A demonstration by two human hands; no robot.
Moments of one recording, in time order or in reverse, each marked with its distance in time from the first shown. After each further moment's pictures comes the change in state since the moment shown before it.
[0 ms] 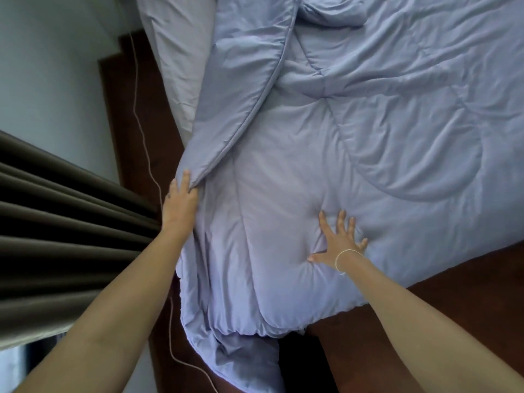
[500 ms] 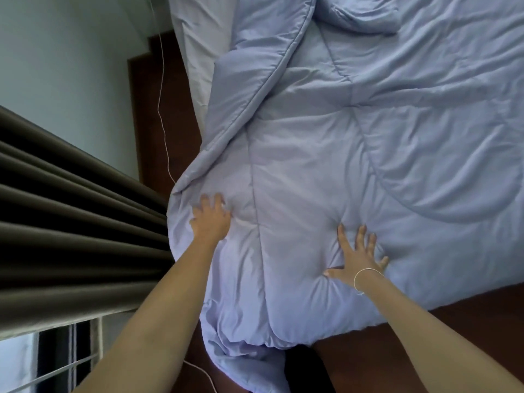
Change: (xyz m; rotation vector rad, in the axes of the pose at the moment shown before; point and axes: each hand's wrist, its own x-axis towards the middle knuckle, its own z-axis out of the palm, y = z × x) left_hand 0.004 0.015 0.044 -0.235 -0.210 -0.213; right_hand -0.001 -0.002 0.001 -0.033 -0.030 -0.006
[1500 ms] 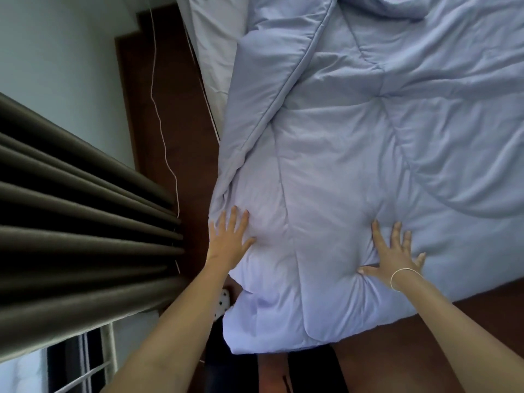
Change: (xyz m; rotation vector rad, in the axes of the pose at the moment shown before) left_hand -0.001 -0.075 0.051 0.232 0.022 0.390; right_hand -0.003 -0.019 0.001 -0.022 0.024 0.129
